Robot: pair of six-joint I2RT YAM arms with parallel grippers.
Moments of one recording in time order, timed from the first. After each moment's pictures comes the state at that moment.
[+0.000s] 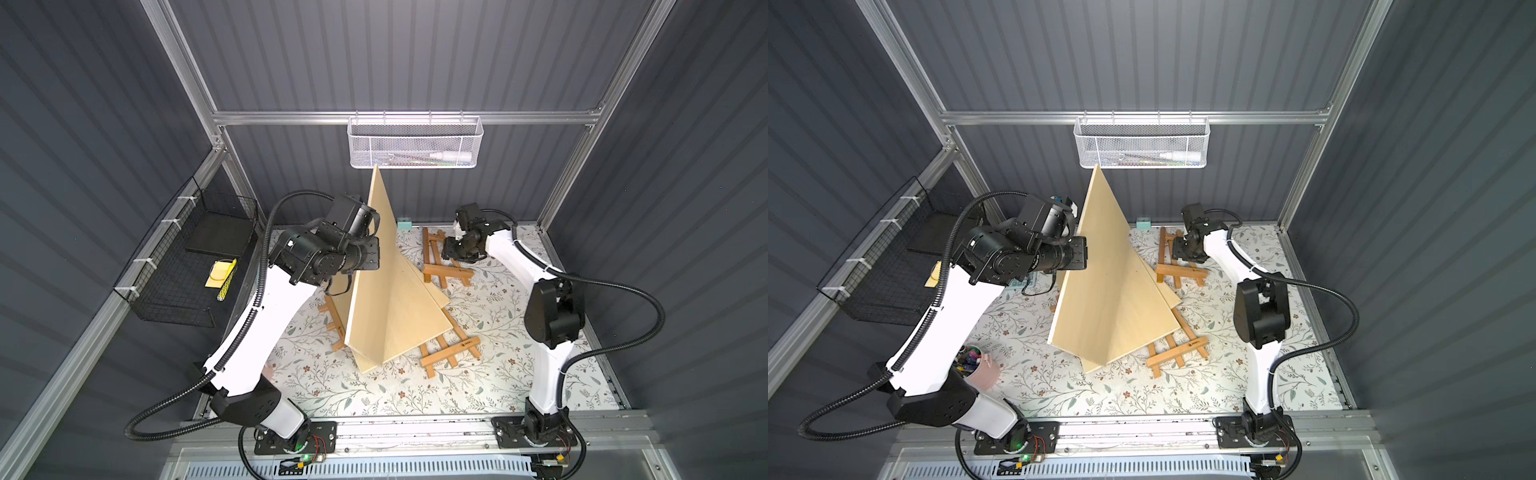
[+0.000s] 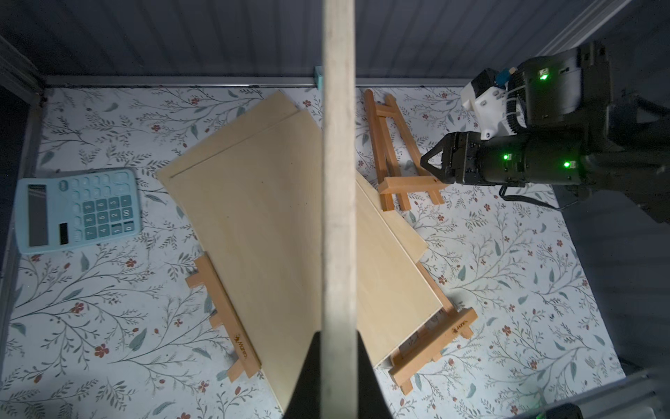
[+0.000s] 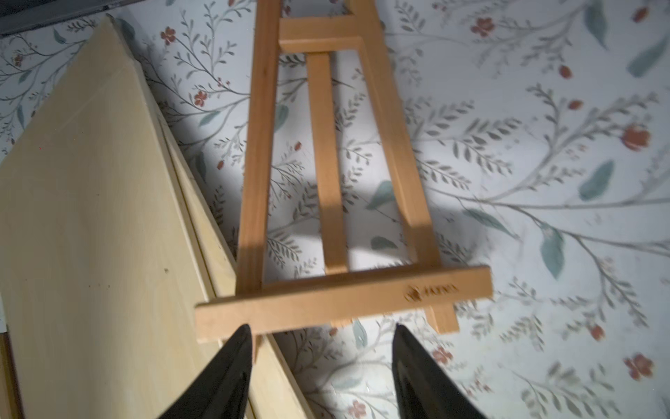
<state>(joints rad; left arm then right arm) -0.70 1.56 2.12 -1.36 -0.23 -0.49 0.32 2.12 1.91 -0.85 -0.08 0.36</state>
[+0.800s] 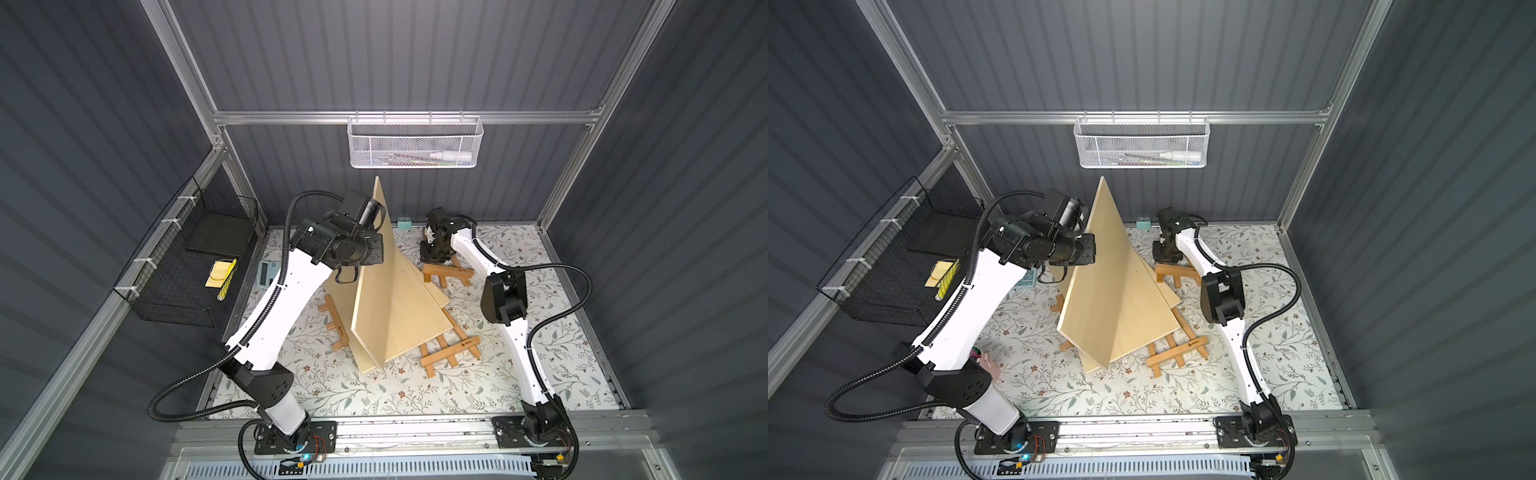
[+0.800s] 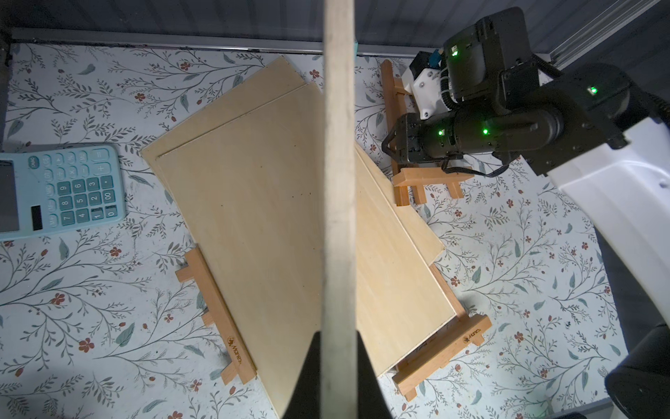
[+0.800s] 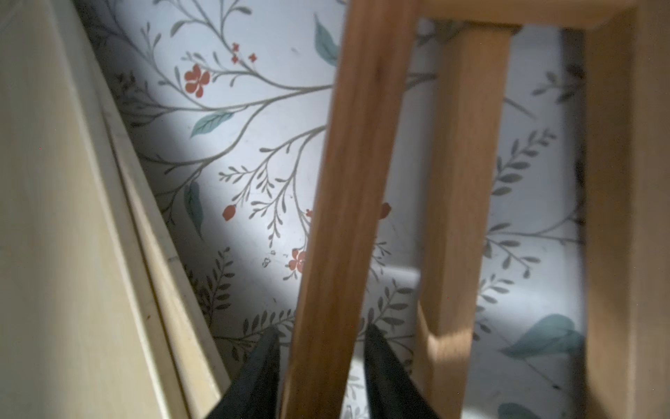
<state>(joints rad) -0.64 1.66 2.10 -1.34 -0.14 -0.49 0.39 2.60 2.47 -1.04 -0.12 0.30</state>
